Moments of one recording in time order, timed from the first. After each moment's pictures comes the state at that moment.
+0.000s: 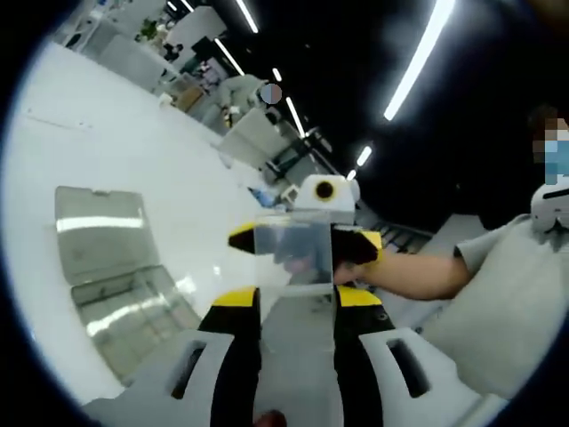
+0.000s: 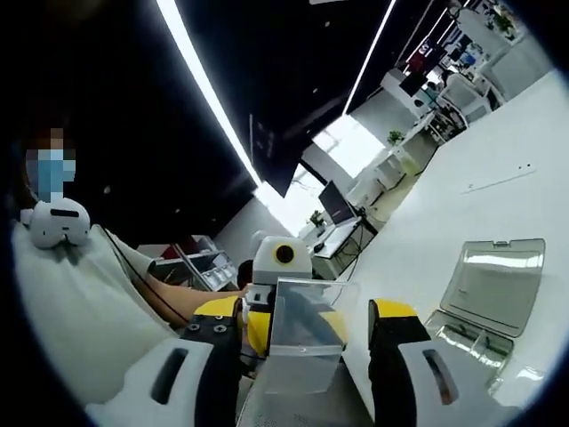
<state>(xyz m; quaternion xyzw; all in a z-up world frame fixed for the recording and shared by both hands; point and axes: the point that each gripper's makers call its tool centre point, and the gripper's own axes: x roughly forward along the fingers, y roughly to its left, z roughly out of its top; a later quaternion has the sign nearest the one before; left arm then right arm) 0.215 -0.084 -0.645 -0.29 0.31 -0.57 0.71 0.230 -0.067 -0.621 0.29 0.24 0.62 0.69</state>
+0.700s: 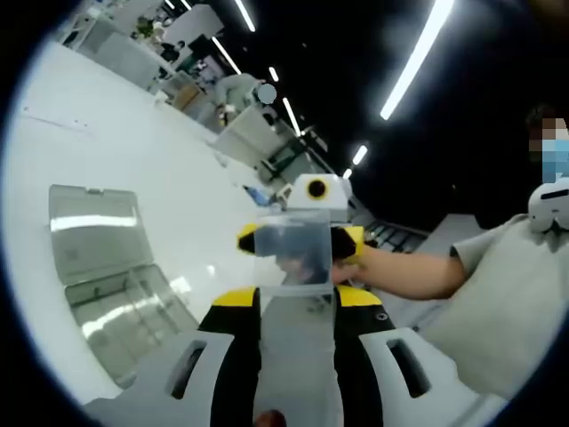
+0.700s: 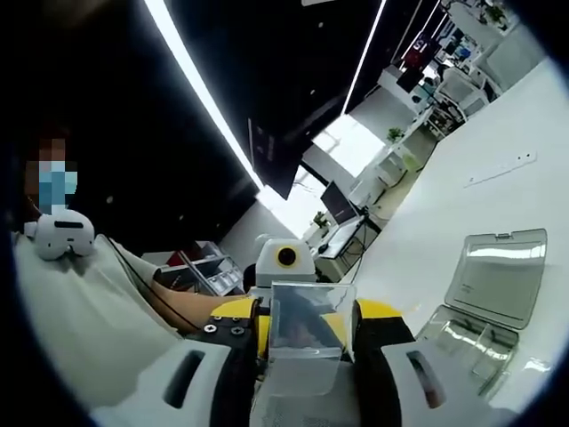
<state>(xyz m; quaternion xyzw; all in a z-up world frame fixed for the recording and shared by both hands) 0.211 -0.089 -0.643 -0.29 0.31 -0.58 0.70 0.230 -0.070 -0.620 0.31 0.24 0.62 0.68</state>
